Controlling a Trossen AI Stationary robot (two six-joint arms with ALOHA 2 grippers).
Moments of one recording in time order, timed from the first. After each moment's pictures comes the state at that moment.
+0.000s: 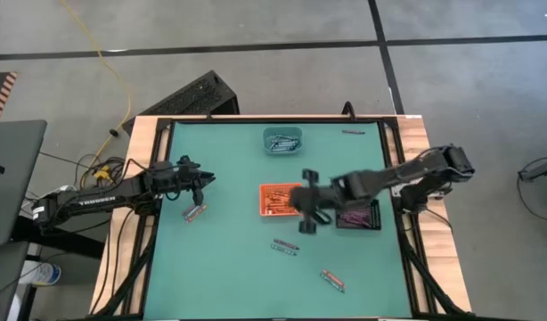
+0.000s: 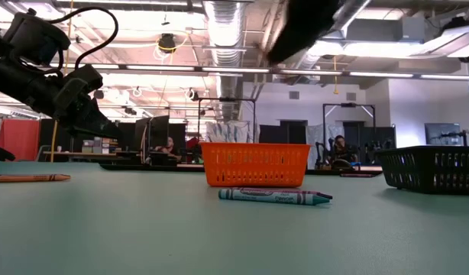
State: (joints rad) left arm 0.37 0.38 0.01 0.03 -0.05 -0.17; right arm 0.19 1.58 1.27 -0.54 0.26 0.11
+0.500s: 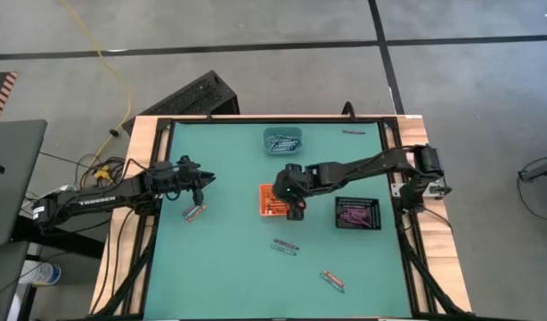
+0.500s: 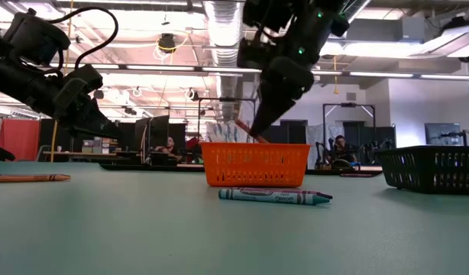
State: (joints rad) left arm 0.37 0.38 0.01 0.03 -0.05 -0.17; right arm 0.02 1.81 1.27 -0.48 0.10 -0.05
